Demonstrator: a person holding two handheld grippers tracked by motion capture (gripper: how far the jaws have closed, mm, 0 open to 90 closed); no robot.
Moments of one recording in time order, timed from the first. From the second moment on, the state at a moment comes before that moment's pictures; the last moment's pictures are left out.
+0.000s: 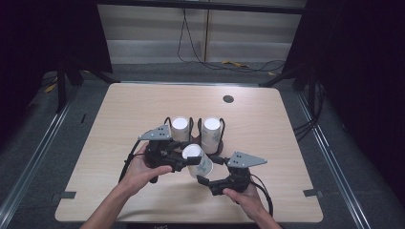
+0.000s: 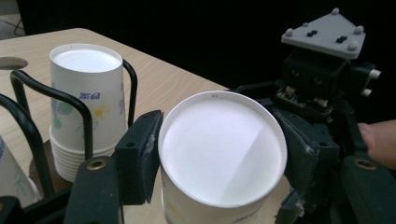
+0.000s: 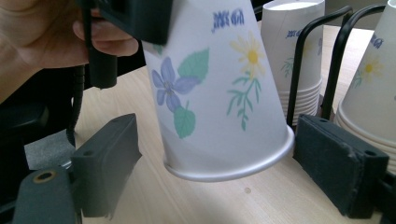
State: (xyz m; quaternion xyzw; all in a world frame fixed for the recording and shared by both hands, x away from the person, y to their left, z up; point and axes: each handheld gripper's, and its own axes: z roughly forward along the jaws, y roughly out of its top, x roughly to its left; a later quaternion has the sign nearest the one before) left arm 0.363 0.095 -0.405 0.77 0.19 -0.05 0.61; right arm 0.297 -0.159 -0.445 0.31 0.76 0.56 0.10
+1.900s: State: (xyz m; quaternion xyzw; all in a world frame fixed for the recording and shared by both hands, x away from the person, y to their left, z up) left arm 0.361 0.092 -0.401 0.77 0.19 -0.11 0.60; right arm 0.295 -0.152 -0.442 0.25 0.78 0.56 0.12
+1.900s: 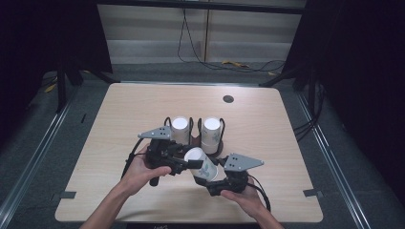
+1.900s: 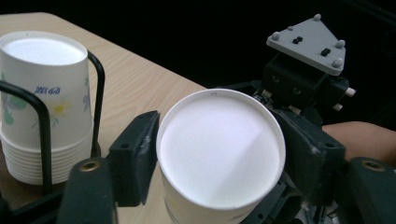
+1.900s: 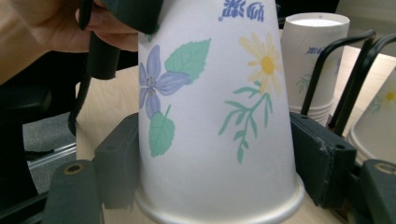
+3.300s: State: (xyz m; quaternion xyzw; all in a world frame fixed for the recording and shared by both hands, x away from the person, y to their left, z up) left arm 0.362 0.090 -0.409 0.82 0.16 -0.06 0.54; right arm 0.321 -0.158 -0.412 0.20 0.91 0.35 0.08
